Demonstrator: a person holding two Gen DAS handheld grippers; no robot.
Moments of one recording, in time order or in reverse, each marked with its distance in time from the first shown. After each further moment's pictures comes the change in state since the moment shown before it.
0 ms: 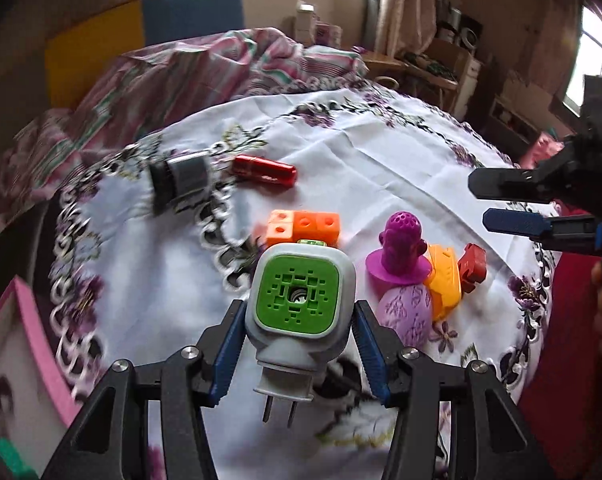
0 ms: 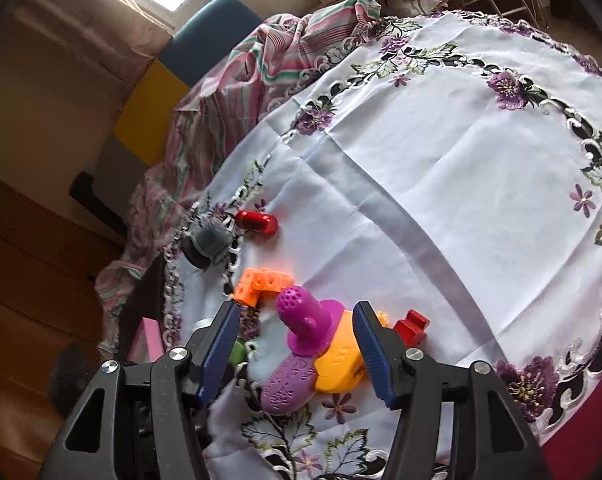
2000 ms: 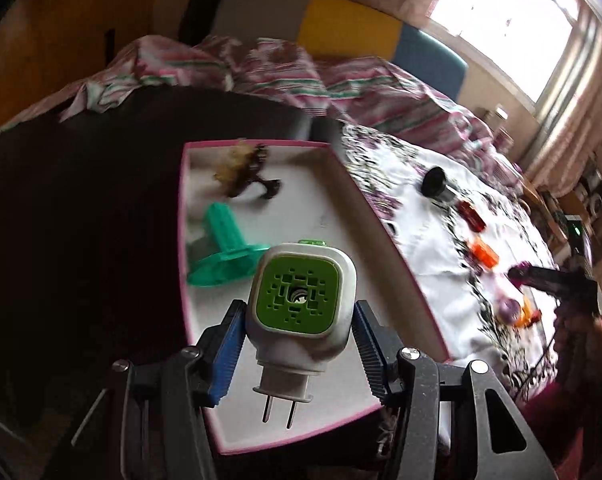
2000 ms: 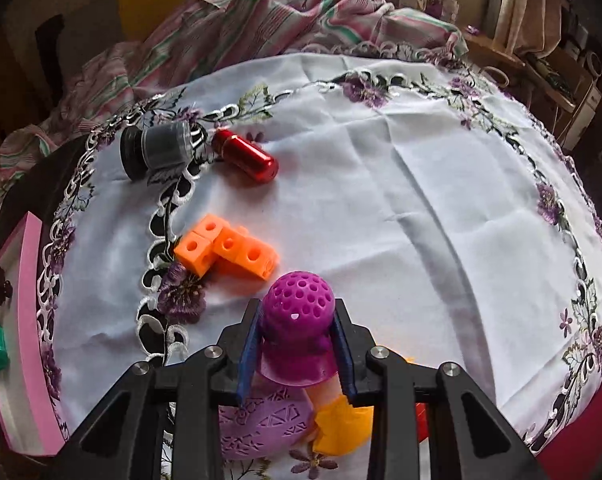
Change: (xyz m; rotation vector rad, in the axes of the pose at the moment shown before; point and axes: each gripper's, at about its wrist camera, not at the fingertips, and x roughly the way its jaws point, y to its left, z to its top) left arm -0.169 0.167 -0.173 -0.654 -0.106 0.259; right arm 0.099 0.073 -0.023 -0.468 0.118 -0.442
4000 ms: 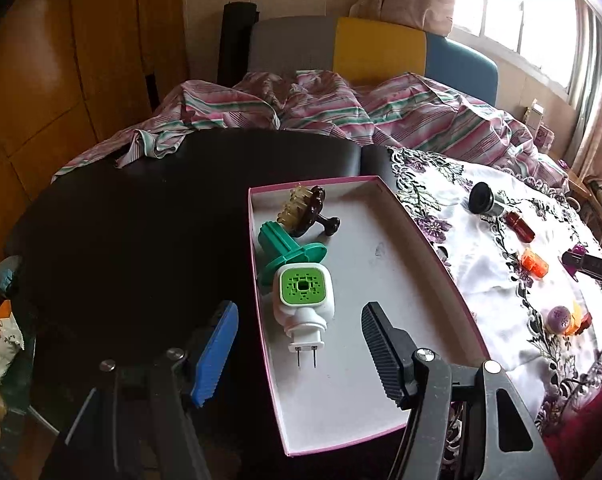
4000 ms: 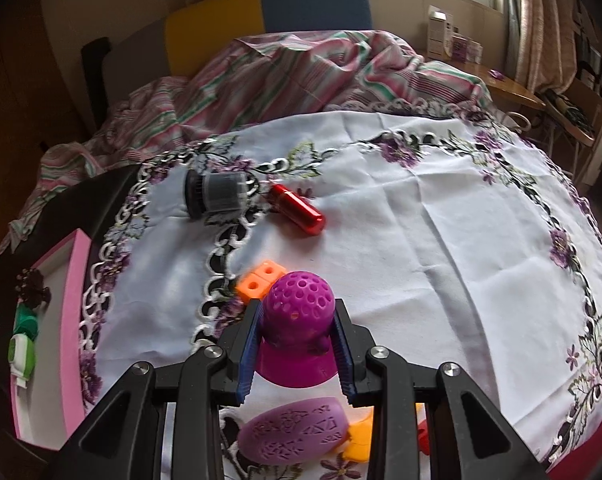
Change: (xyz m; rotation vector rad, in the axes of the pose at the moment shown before) left arm -0.029 -0.011 0.006 0.087 -0.105 0.249; right arm -0.036 0.012 0.002 -0.056 -0.173 0.120
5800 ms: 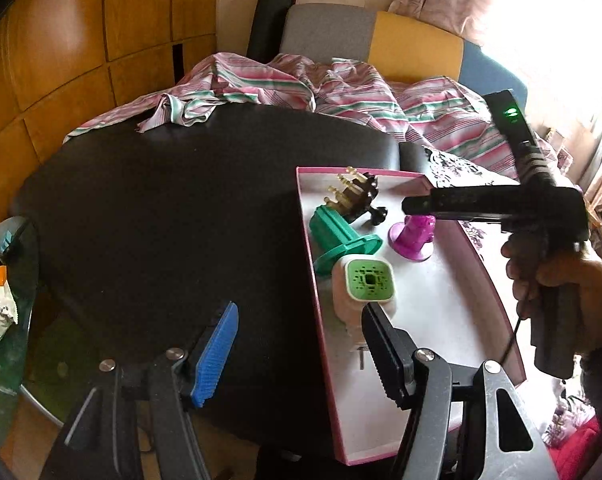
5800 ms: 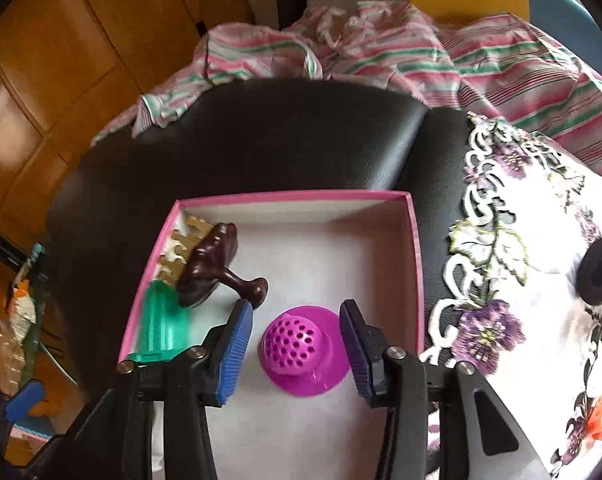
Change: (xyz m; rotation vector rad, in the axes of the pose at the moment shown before) left arm 0.021 0.052 -0.006 -0.109 0.042 0.003; right arm 0.087 0.316 0.014 -0.427 0.218 0.402
